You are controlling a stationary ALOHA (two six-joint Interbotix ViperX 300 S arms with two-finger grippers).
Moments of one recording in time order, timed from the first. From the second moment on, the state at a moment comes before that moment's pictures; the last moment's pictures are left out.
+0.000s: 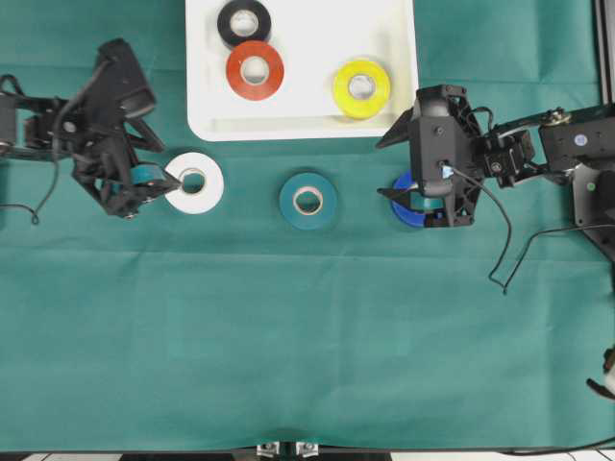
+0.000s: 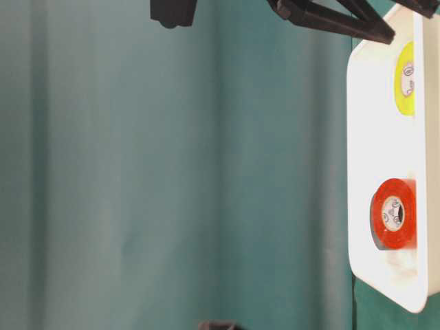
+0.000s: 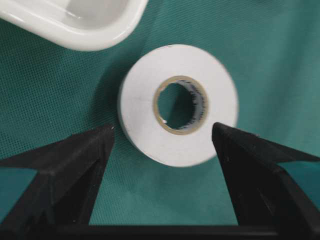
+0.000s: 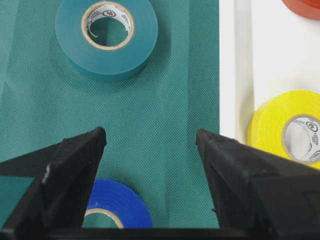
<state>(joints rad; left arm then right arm) 0.08 -0.19 0.99 -0.03 0.13 -0.42 -0.02 -0.22 0.94 -0.62 0.07 0.63</state>
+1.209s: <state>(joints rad) 0.09 -0.01 0.88 -0.03 0.20 -0.41 -0.02 -0.21 0.94 -0.62 0.04 0.63</state>
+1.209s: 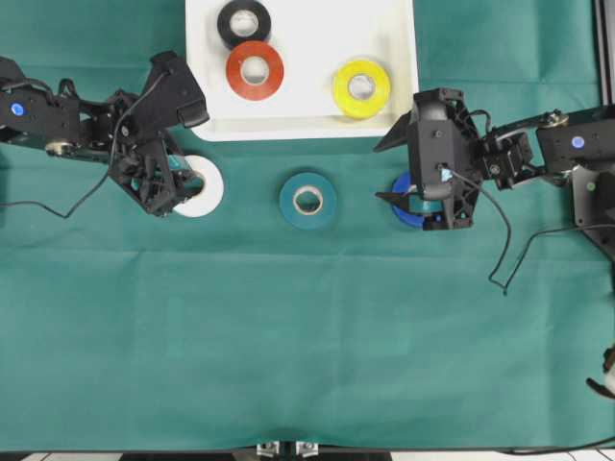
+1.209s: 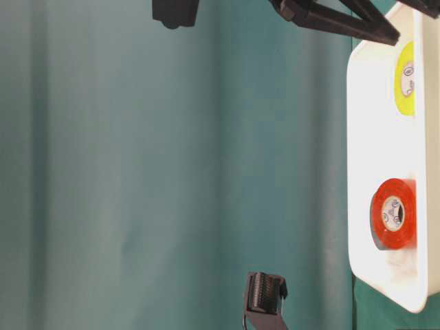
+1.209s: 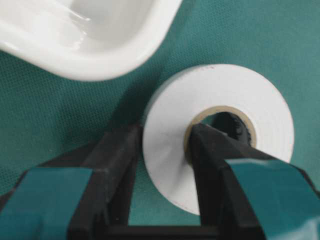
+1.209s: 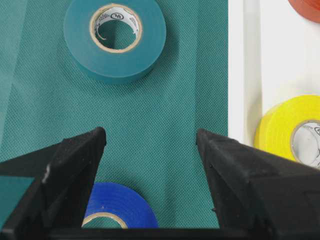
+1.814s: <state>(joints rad) 0.04 -0.11 0.88 -0.03 0.21 -0.41 -0.02 -0.21 0.94 -0.62 0.04 0.63</state>
